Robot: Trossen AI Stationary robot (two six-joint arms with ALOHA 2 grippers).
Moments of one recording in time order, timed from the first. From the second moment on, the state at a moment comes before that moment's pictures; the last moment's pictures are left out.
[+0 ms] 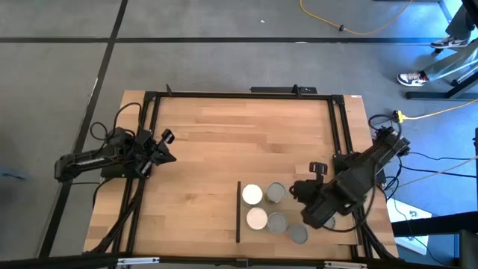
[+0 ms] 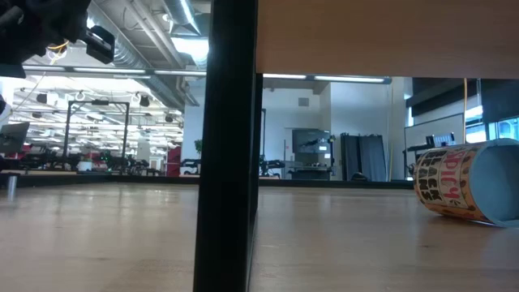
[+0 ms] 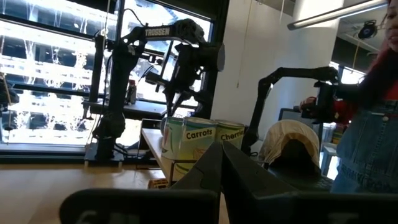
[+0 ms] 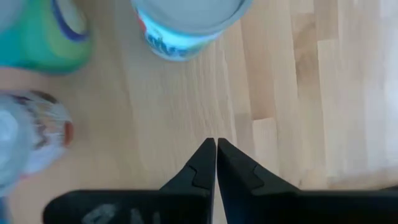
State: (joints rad) left arm 0.28 0.01 0.04 0.38 0.62 -0.41; right arm 0.71 1.65 1.71 -1.57 0.30 0.82
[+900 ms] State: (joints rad) left arm 0.28 0.01 0.04 0.38 0.62 -0.41; right arm 0.76 1.56 1.76 -1.57 -0.12 0.86
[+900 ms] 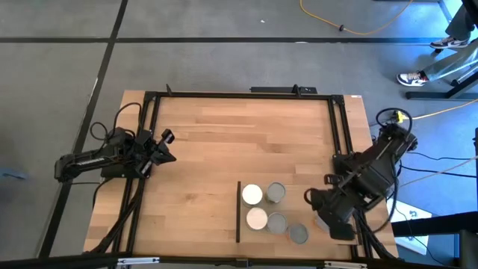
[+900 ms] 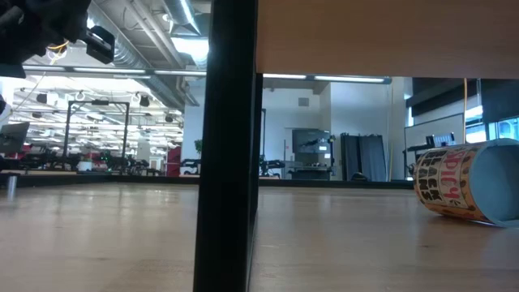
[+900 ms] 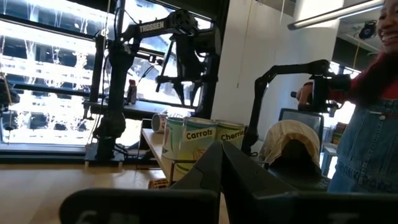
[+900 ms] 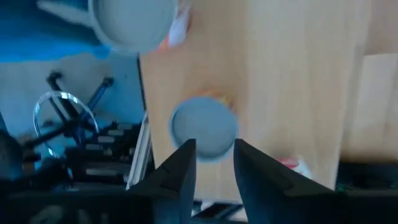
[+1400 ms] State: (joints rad) left arm 0.28 0.01 0.04 0.38 0.56 -0.41; right arm 0.91 1.56 1.65 -1.57 -0.17 0.85
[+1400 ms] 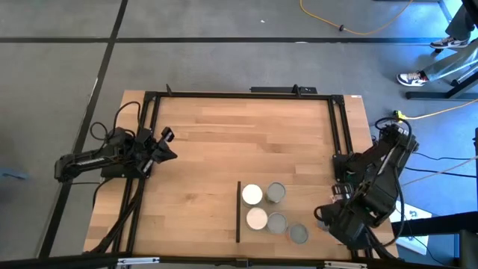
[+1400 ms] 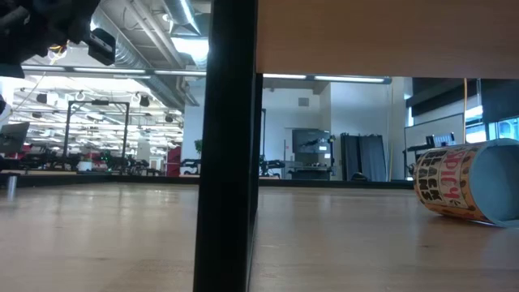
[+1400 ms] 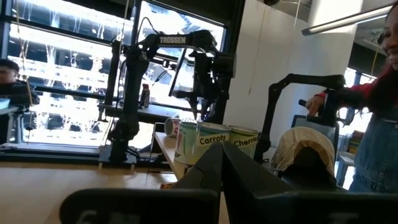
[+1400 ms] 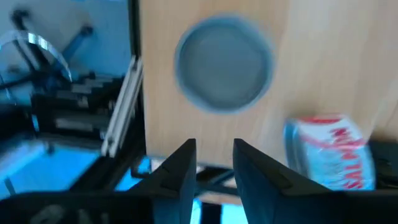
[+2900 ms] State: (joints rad) left arm 0.28 0.01 0.04 0.38 0.53 -0.41; right arm 1.10 1.37 1.43 -1.57 0.12 1.68
